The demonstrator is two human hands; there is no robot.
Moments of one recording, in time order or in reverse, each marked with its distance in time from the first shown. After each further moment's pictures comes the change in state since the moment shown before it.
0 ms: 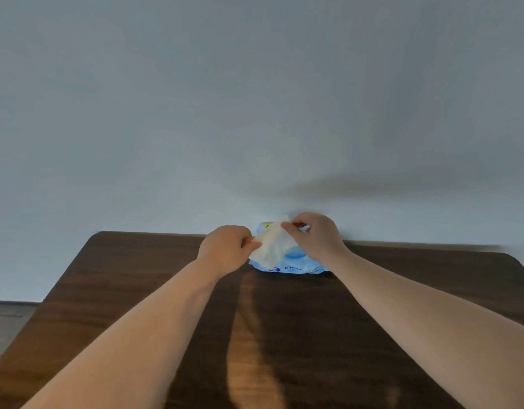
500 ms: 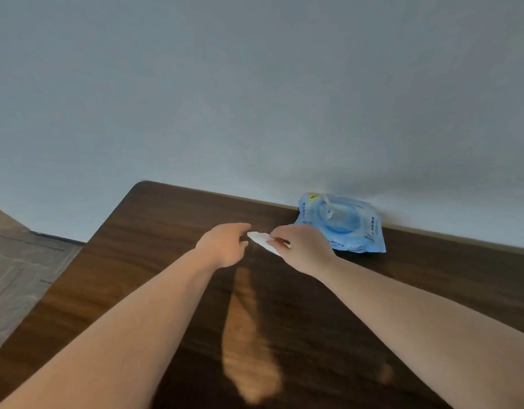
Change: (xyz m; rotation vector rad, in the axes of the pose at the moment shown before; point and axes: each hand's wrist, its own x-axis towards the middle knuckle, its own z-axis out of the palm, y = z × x) left_hand -0.058 -0.095 0.028 -0.113 -0.198 -0.221; right_hand -0.042 -0.035 0.101 -0.327 -0.332 -0.405
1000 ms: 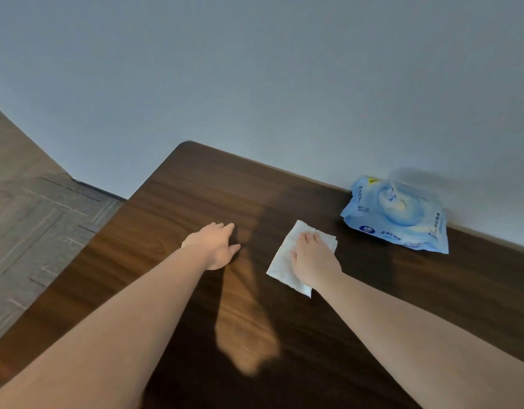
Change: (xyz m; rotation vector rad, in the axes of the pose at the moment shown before) left_hand -0.043 -0.109 0.016 0.142 -0.220 -0.245; right_hand 0.009 -0.024 0.119 -0.257 -0.403 0.312
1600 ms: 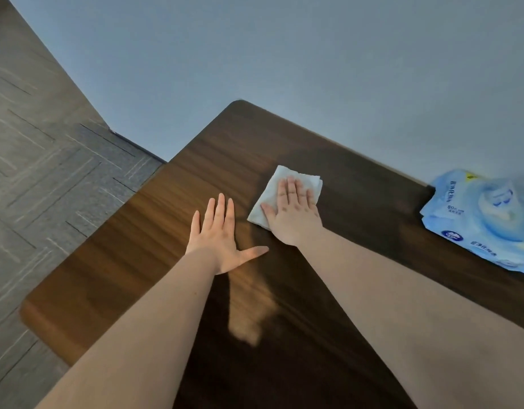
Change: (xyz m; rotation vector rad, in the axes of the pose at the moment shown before) left_hand 0.004 -0.084 0.063 0.034 0.172 -0.198; right_hand 0.081 -0.132 0.014 -0.007 -0.017 -0.247
